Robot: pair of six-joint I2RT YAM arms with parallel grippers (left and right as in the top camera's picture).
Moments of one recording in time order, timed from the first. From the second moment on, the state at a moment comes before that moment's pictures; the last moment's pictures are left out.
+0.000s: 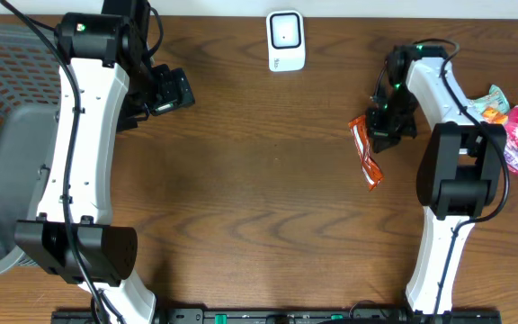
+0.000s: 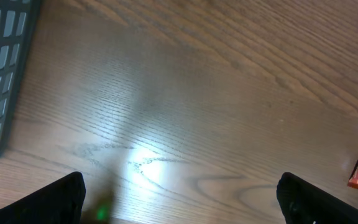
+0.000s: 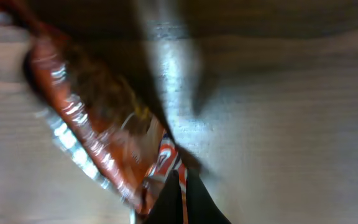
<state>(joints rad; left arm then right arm) -0.09 1.86 2.06 -1.60 0.07 -0.44 0.01 2.32 1.88 -1.40 -0.12 0.10</state>
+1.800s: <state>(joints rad) -0.09 1.86 2.06 -1.60 0.07 -0.44 0.42 2.32 1.93 -1.20 -0.32 0.24</state>
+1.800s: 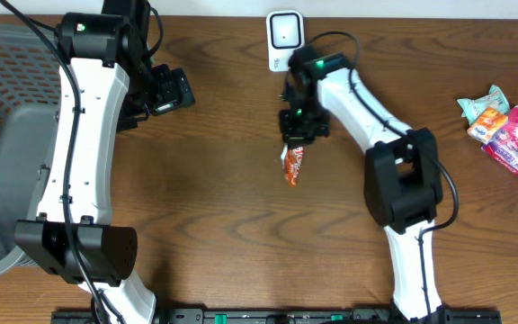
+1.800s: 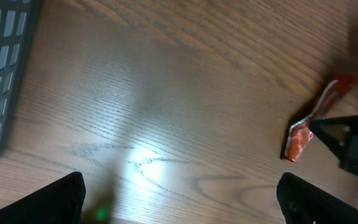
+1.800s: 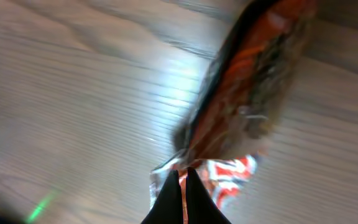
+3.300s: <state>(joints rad) -0.09 1.86 2.06 -1.60 0.07 -0.44 0.46 2.30 1.79 -1.03 -0.25 0.40</state>
